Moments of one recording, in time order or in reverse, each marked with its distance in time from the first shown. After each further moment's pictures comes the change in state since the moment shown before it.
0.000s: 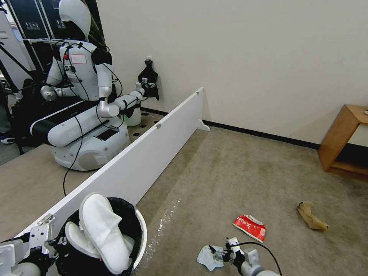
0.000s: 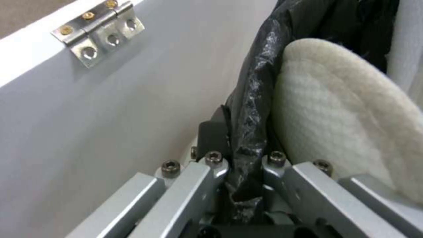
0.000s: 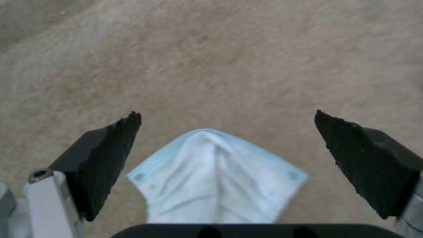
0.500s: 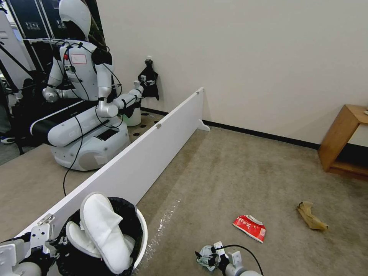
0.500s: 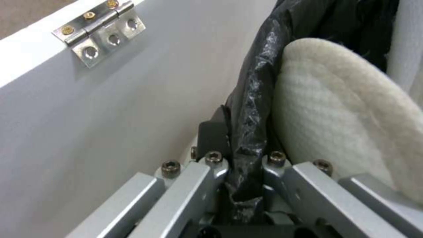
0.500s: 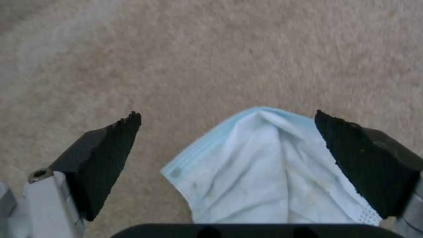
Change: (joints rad) left arm 0.001 0.001 -0.002 -0.001 -0.001 0.000 -0.002; right arm 0.060 0.087 -0.043 -0.136 -0.004 -0.016 -0.012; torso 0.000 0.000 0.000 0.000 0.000
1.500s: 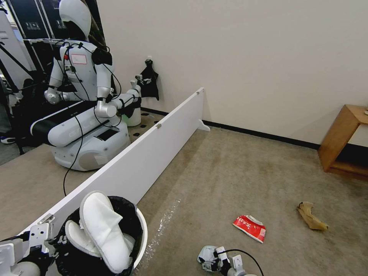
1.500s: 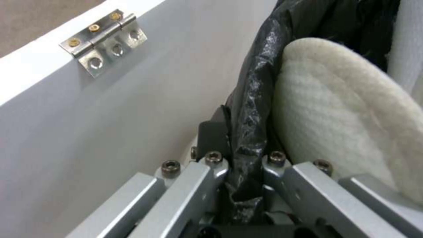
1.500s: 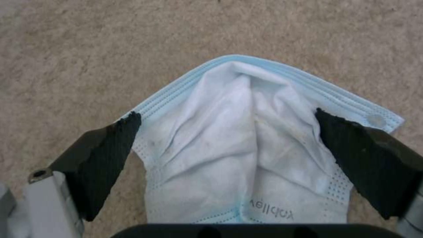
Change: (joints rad) left arm 0.006 0.006 -0.012 -0.012 -0.005 0.000 0.000; right arm -0.007 0.018 0.029 -0.067 -0.023 -0.016 0.005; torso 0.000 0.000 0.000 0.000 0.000
